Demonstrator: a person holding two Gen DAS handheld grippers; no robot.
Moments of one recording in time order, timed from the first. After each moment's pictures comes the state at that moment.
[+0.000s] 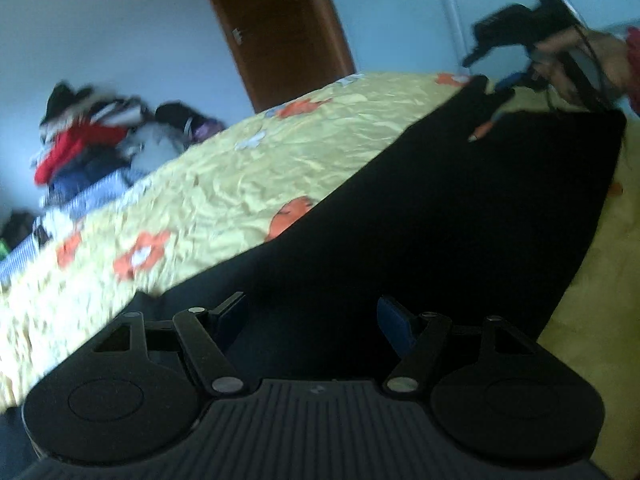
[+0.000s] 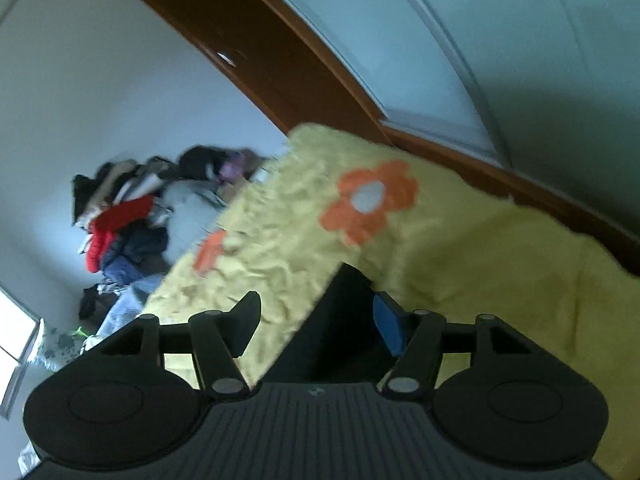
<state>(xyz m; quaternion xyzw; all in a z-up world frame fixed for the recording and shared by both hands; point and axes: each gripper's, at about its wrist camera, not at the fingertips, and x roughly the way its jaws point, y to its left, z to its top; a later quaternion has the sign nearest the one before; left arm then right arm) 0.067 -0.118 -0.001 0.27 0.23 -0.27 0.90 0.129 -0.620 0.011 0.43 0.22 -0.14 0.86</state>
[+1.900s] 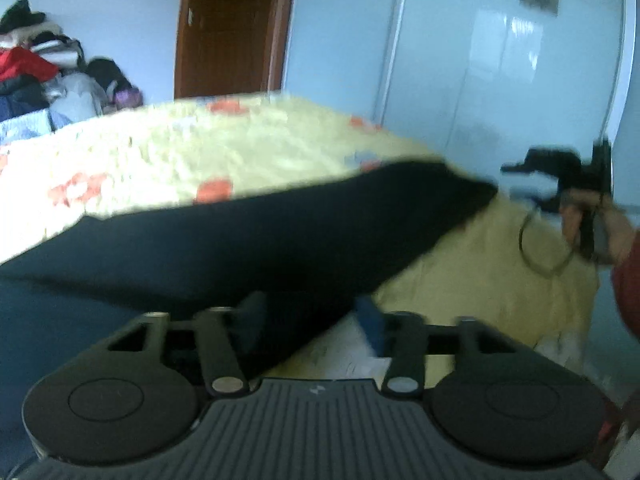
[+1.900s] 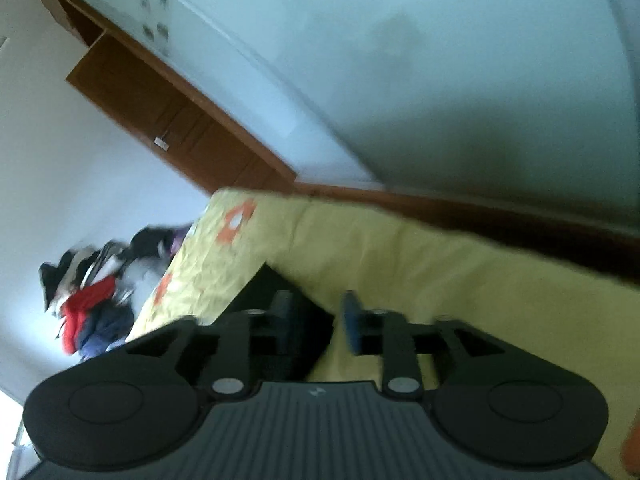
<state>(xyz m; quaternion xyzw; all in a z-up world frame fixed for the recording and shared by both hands) 0.026 -0.034 0.036 0.07 0.28 -0.42 0.86 -0.134 -0.579 0.006 0.47 0.12 -0.26 0.83</state>
